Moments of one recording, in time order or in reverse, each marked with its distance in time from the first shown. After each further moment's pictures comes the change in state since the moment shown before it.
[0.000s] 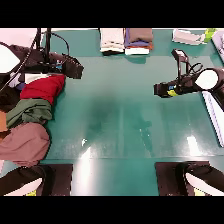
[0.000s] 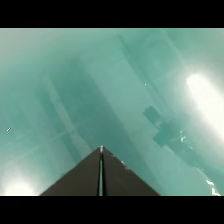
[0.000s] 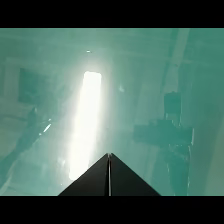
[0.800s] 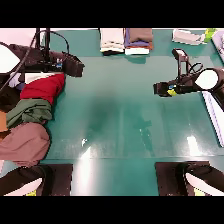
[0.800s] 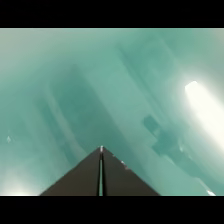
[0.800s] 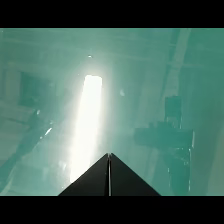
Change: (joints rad) left arm 0.002 -0.002 0.000 0.013 0.062 0.010; right arm 0.000 0.000 0.000 0.002 -0.014 0.000
